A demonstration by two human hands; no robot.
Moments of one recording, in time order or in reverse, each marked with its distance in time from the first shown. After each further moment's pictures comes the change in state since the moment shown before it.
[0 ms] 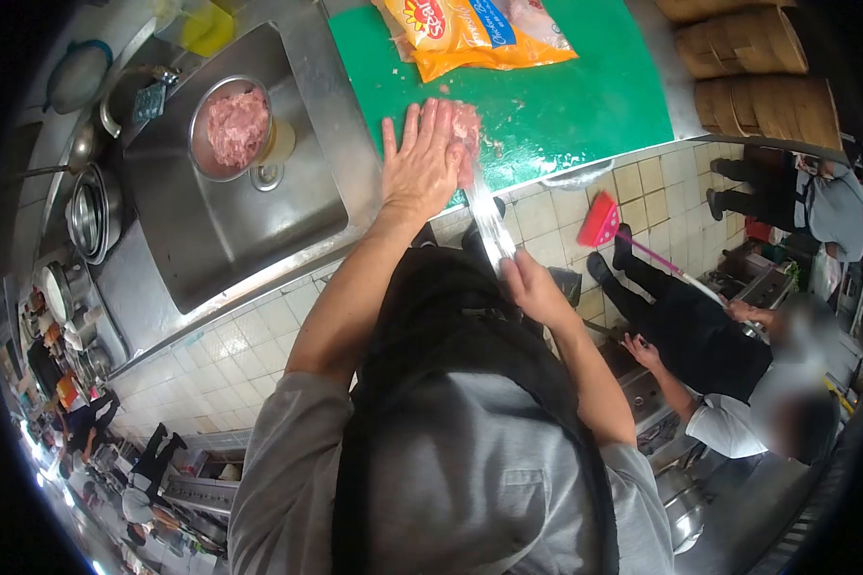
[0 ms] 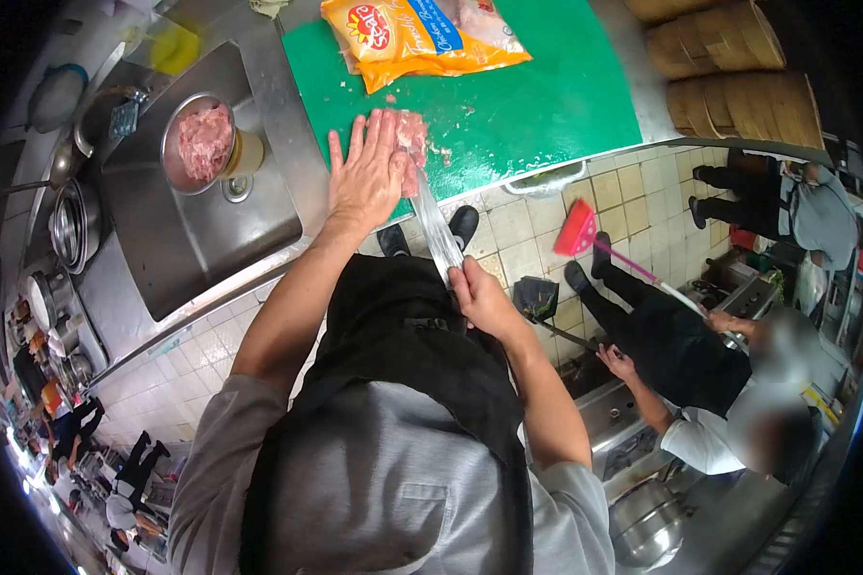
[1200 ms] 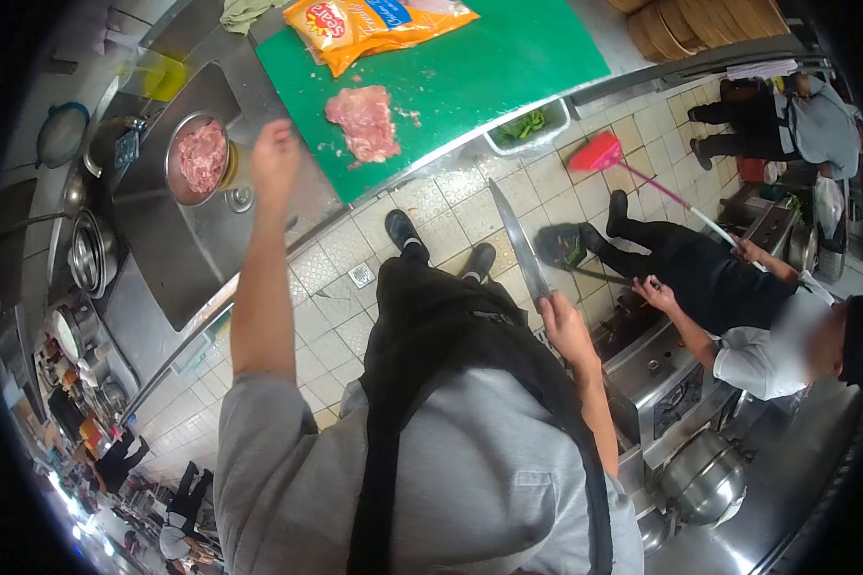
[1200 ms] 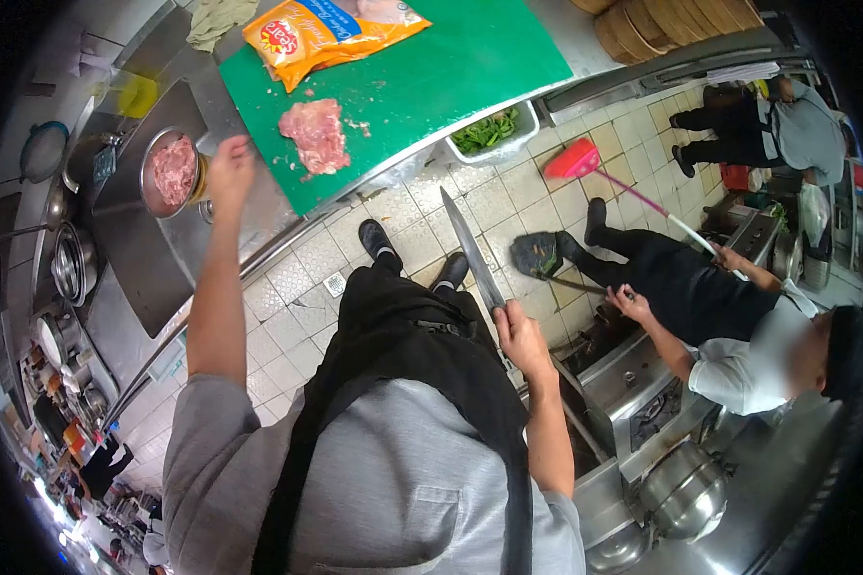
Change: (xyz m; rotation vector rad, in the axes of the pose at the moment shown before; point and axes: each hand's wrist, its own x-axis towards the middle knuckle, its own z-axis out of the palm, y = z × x) left_hand -0.008 -0.117 -0.026 -0.367 0.306 -0.227; right_hand -0.180 0.120 -0.028 -0.191 0.328 0.215
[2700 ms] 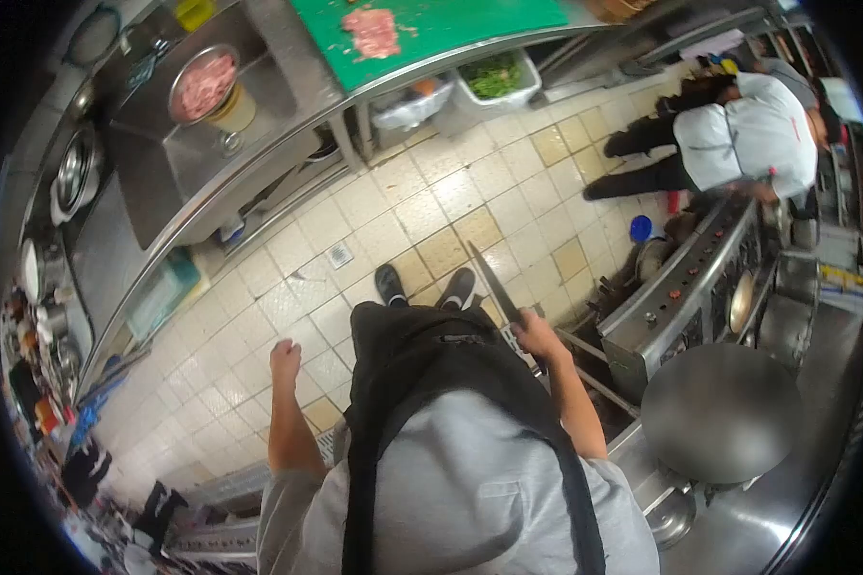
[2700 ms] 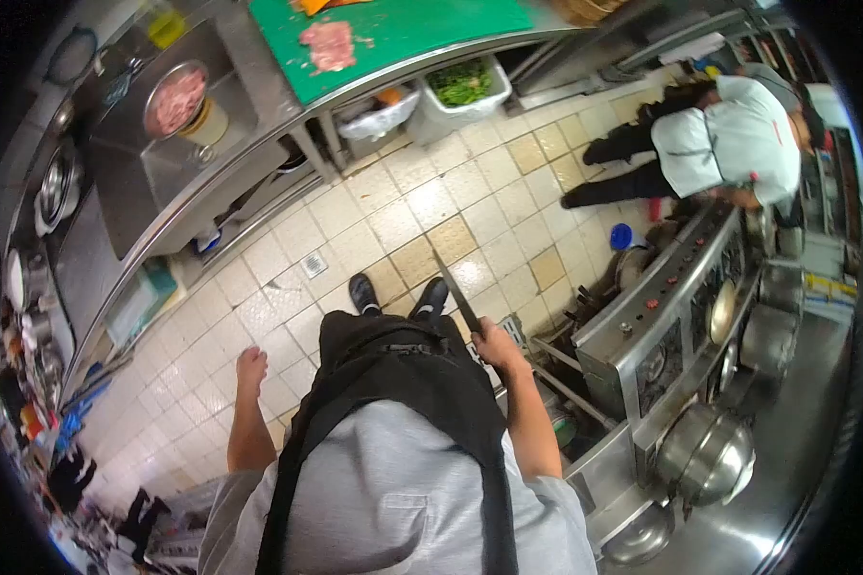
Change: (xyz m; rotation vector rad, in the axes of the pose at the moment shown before) left_hand -0.646 -0.300 -0.131 0.033 -0.460 -0.737; right_hand -0.178 0.153 0.150 -0.121 -0.272 0.212
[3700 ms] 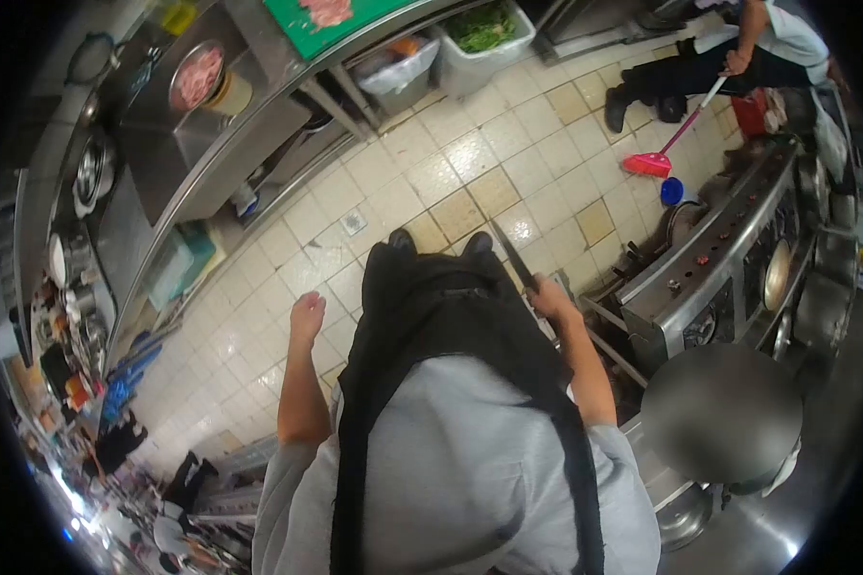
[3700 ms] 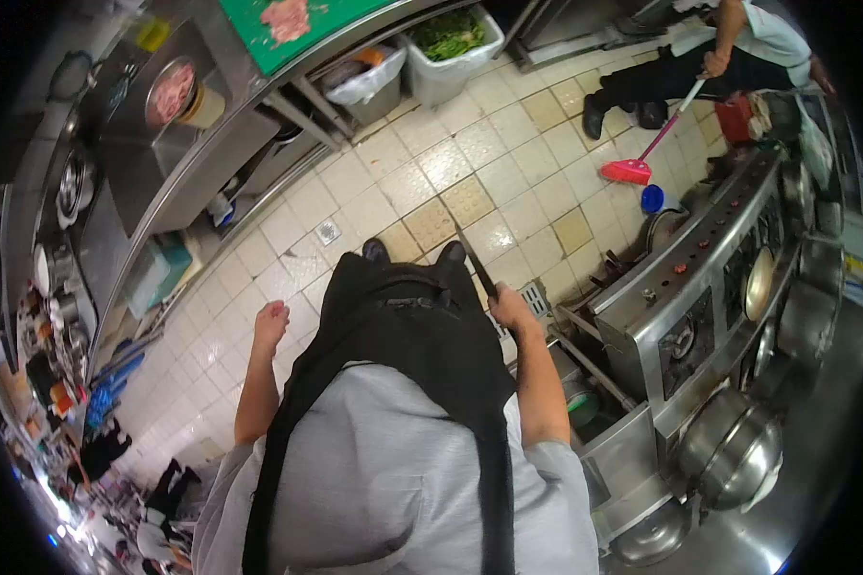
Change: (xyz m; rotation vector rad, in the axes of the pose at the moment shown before) left_hand -0.084 0.145 0.036 -0.010 -0.048 0.053; right_hand 0.043 0.136 0.018 0.010 -0.034 -0.026
